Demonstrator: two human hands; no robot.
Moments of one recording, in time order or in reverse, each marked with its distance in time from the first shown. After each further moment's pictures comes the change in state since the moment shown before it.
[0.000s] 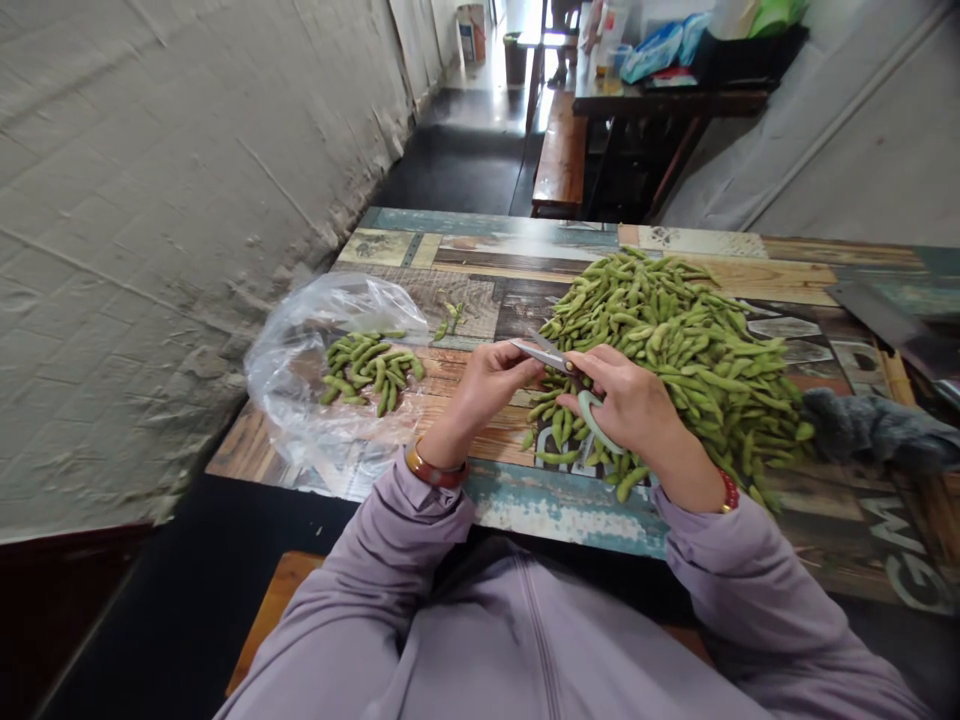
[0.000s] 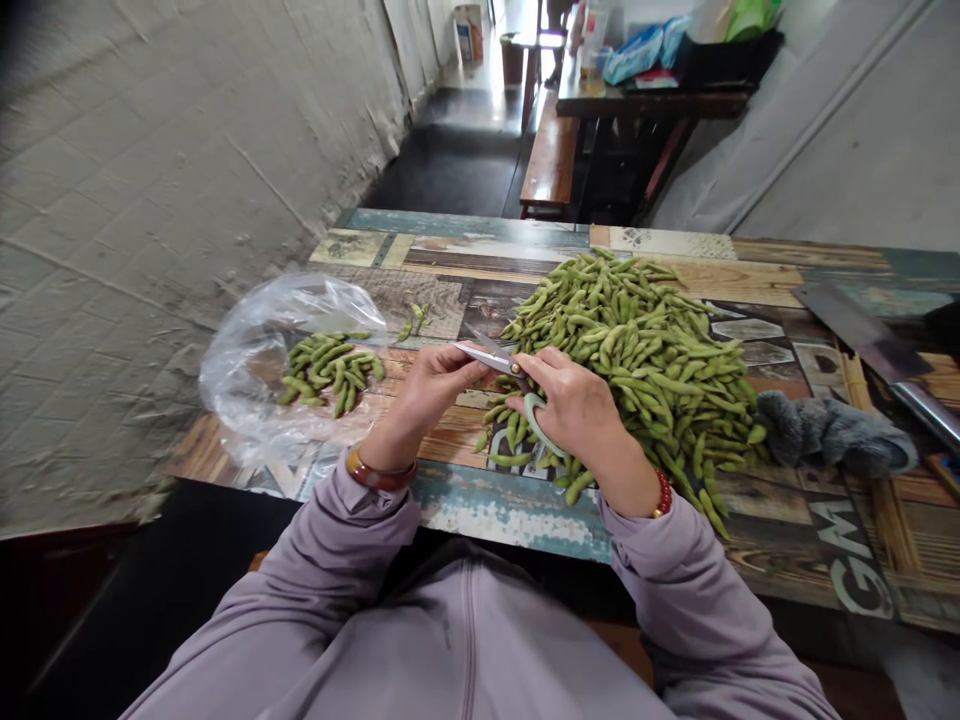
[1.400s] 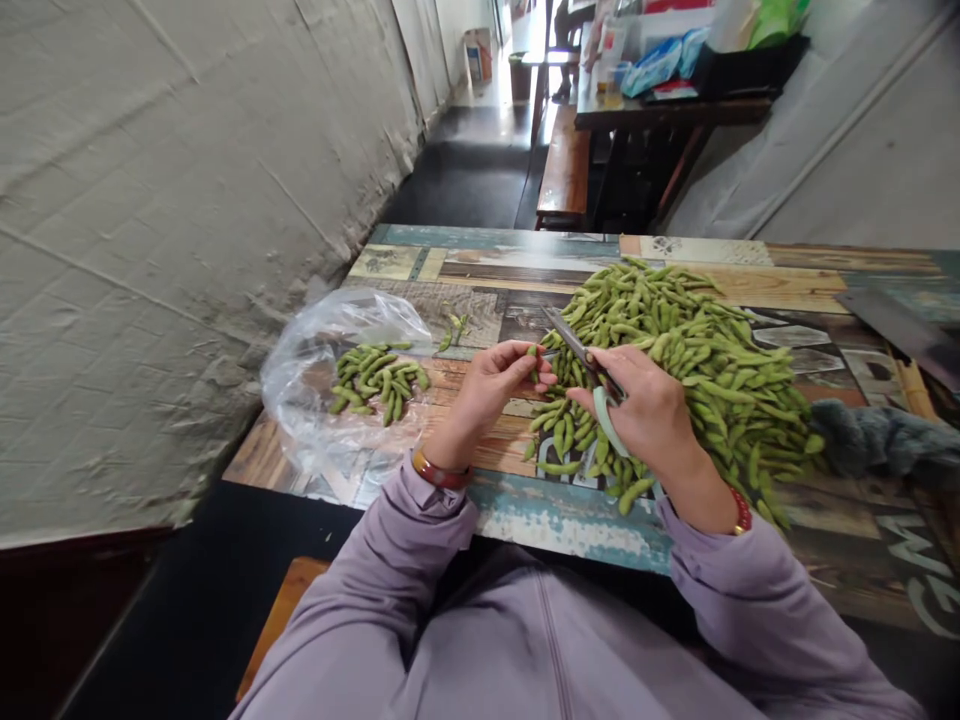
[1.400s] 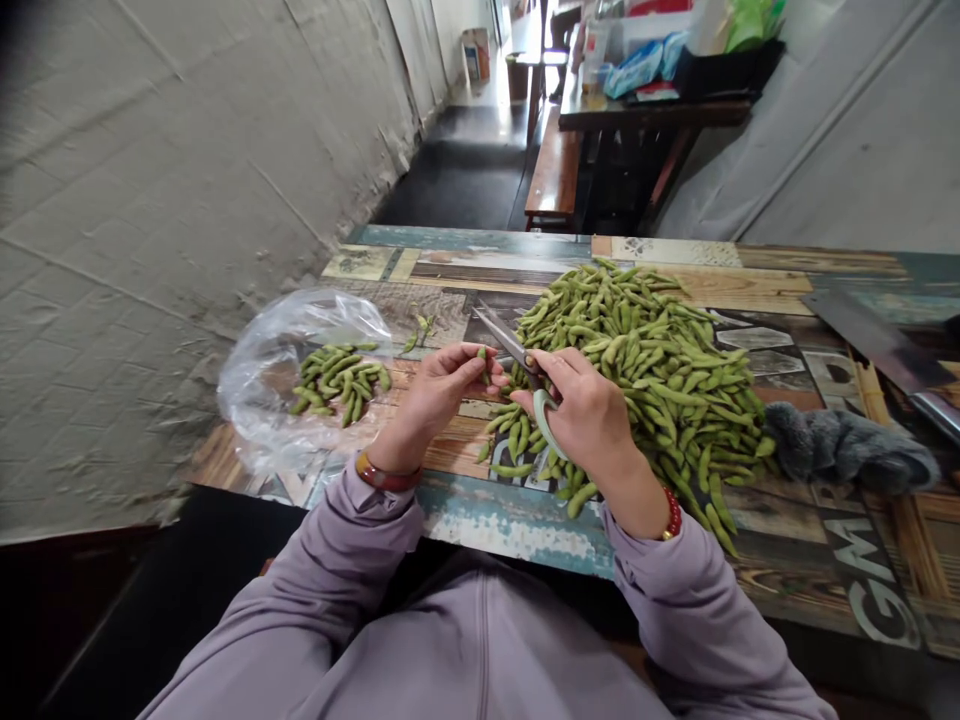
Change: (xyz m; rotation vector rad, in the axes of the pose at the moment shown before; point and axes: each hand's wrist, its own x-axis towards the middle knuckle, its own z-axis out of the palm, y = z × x) left_hand 0.005 -0.004 0.003 -0.291 0.026 -0.154; right_hand 0.000 0.001 -0.002 0.053 0.314 0.019
